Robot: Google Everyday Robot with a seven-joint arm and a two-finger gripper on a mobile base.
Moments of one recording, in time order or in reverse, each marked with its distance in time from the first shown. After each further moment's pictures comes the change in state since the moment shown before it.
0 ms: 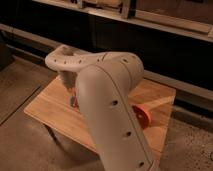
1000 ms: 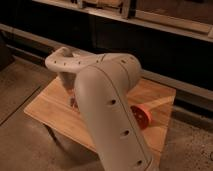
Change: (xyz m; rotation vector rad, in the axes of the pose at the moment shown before) arm 0.001 0.006 0.008 -0.007 0.015 -0.006
